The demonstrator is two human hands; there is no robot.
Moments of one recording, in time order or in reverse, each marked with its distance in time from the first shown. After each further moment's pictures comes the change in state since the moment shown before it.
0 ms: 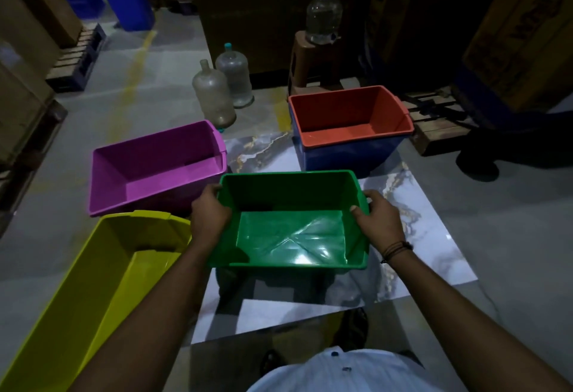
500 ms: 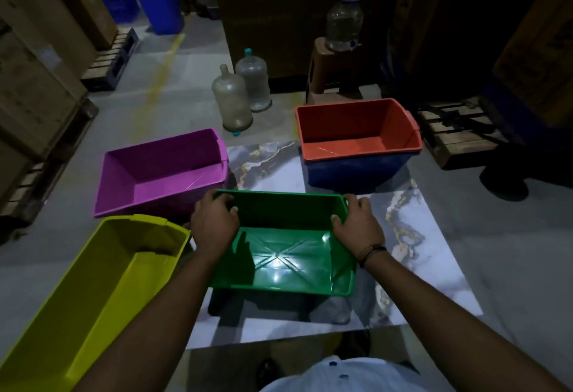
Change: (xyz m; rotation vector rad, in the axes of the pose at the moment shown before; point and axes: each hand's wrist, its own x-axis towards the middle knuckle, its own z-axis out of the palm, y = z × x) left_hand -0.012 0.030 0.018 0.392 0.114 0.105; right_hand 0.045 0.002 0.025 -0.284 -0.133 -0.188
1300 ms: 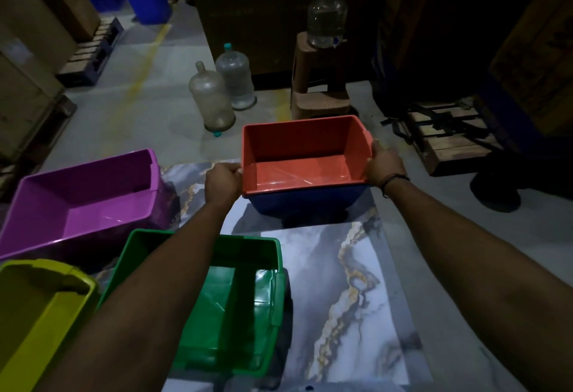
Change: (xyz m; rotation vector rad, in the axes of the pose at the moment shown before) left_hand 0.131 0.209 0.068 -0.414 -0.064 -0.107; right_hand 0.281 0.157 -0.111 -0.118 -0.047 0.160
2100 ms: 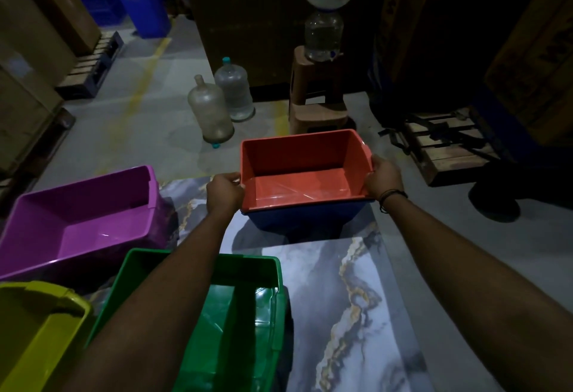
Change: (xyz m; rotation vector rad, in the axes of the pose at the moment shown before) left_hand 0.018 0.007 0.005 -0.115 -0.016 -0.068; right_hand 0.007 -0.003 0.001 0.193 0.128 -0.026
